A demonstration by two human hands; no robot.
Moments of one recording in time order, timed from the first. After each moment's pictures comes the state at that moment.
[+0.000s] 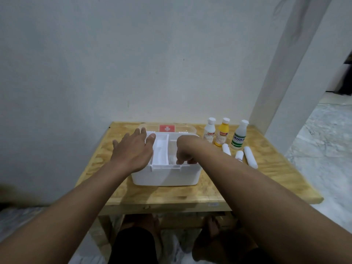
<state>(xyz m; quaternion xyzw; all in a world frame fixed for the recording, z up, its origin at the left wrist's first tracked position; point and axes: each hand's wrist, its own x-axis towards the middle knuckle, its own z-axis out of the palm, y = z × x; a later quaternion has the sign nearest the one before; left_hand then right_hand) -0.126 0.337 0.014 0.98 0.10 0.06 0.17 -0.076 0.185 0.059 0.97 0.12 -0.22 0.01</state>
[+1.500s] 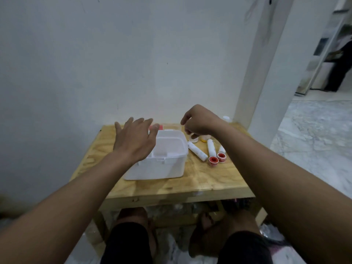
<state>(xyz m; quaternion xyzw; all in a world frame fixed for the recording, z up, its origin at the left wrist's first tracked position) -0.139 0.292 0.046 0.98 0.04 0.17 0.13 -0.081 0.105 0.101 0.94 0.11 -0.04 -0.32</state>
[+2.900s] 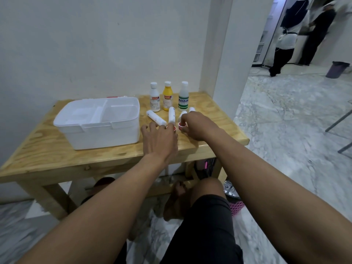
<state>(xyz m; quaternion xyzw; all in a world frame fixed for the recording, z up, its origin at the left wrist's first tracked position) -0.148 0.096 -0.061 0.98 -0.02 0.17 0.01 -0.092 -0.039 -0.027 0.98 0.18 0.06 -0.08</state>
